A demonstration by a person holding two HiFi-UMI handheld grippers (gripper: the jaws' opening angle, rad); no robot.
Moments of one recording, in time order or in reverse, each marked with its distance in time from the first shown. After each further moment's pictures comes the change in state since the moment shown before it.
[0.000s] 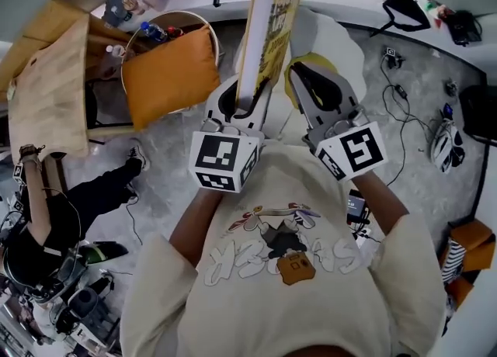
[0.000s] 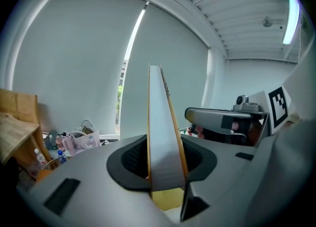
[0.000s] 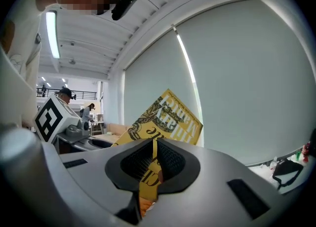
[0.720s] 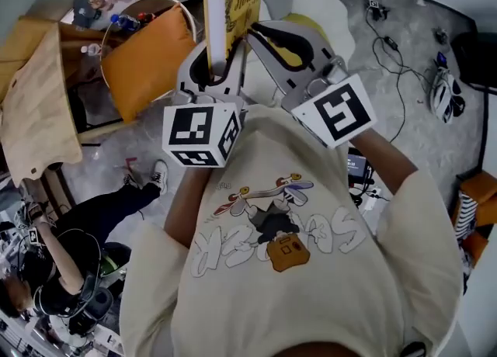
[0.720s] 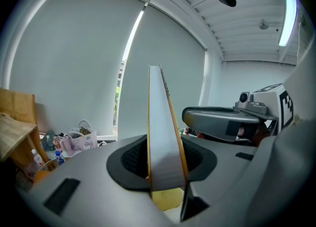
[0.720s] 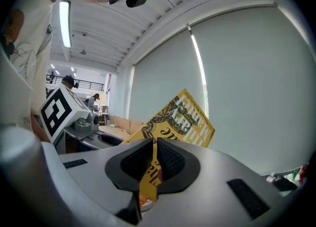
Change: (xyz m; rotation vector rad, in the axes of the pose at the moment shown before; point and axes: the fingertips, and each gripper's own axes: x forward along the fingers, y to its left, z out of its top) left arm -0.009 -0.017 -0.012 0.006 -0.019 -0.017; right arm -0.012 0.038 0.000 -0.111 -0.008 0.050
